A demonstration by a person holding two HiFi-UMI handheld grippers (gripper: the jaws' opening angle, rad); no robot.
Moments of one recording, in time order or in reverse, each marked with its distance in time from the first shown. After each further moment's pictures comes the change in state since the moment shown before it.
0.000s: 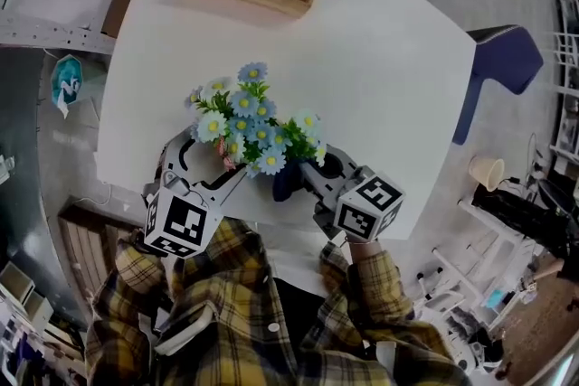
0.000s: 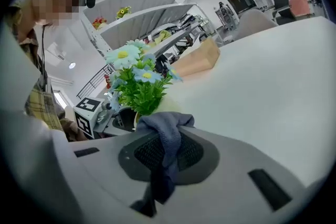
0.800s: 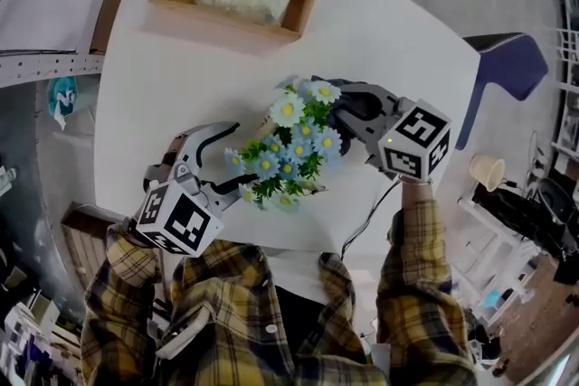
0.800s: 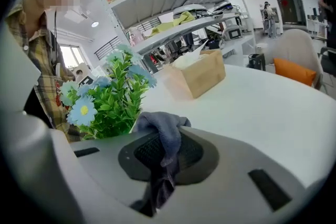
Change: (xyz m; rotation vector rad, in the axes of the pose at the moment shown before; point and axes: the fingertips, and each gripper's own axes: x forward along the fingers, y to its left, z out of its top) left arm 0.042 0.007 0.046 0.192 -0.016 -0.276; right arm 0.019 -0.094 0.109 -0.385 0.260 0.087
